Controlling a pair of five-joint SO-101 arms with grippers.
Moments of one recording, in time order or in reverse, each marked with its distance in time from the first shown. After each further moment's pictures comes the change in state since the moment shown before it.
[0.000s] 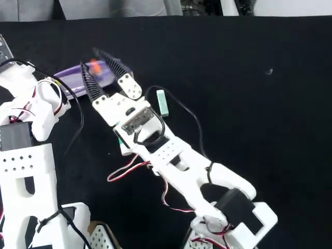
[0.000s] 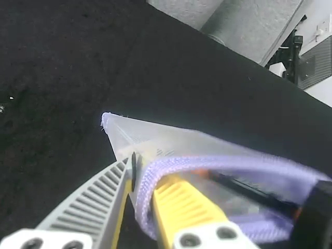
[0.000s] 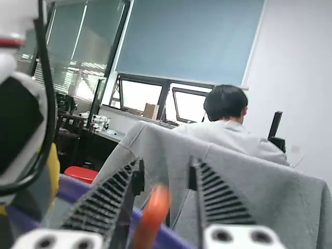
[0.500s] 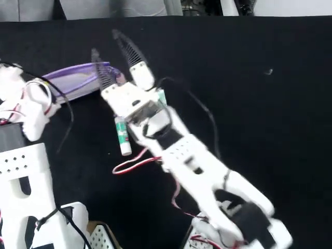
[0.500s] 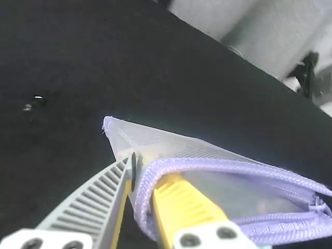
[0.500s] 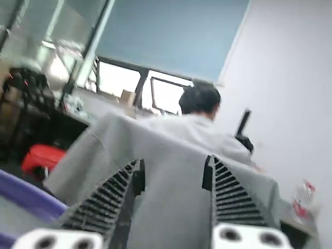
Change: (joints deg) left arm -6.4 0.0 0.1 -0.8 0.0; right arm 6.2 -14.2 -0.5 19.3 4.7
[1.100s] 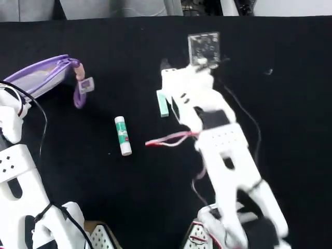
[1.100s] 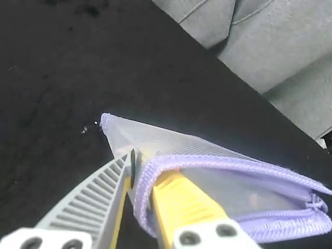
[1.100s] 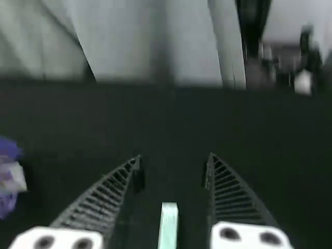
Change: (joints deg) left arm -11.6 0.1 4.0 -8.5 0.0; right arm 19.0 -0.4 -12.9 61.5 -28.4
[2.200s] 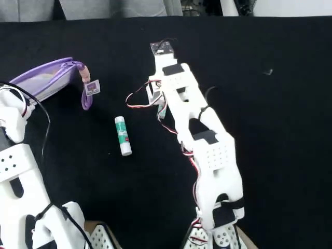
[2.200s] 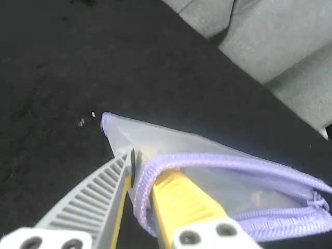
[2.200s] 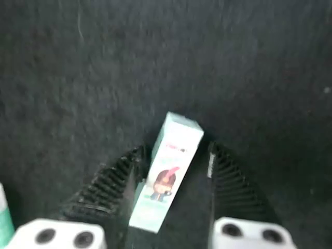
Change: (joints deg) left arm 1.1 0.0 2.1 -0.4 0.0; right arm -2.1 66.5 -61.5 47.0 0.5
